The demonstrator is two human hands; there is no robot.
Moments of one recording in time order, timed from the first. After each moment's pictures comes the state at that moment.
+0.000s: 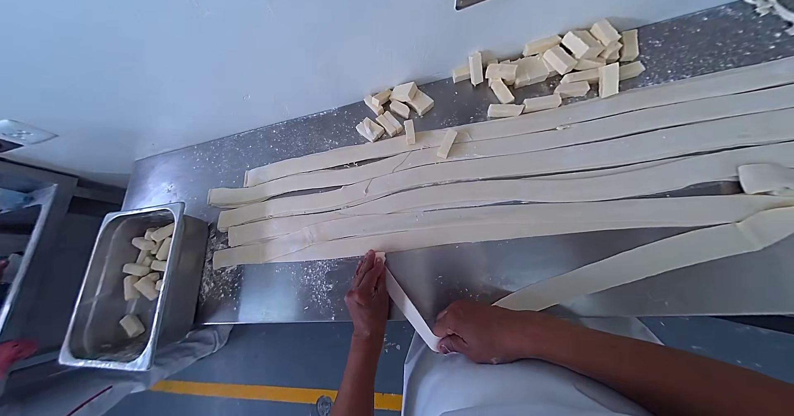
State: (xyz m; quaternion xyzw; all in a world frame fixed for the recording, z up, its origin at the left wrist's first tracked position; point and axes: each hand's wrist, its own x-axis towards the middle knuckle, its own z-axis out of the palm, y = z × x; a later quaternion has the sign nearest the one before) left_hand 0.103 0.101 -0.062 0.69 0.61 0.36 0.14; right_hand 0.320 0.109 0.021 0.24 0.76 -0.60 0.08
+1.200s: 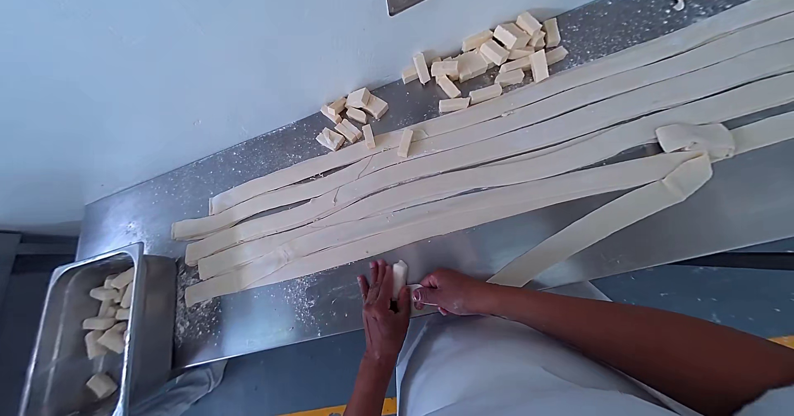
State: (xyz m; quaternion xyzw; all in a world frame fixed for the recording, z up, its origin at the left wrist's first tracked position) left_hand 0.137 0.082 -0.064 0.75 0.55 0.32 0.20; right_hand 0.332 0.114 -0.008 0.49 0.49 -0.72 0.00
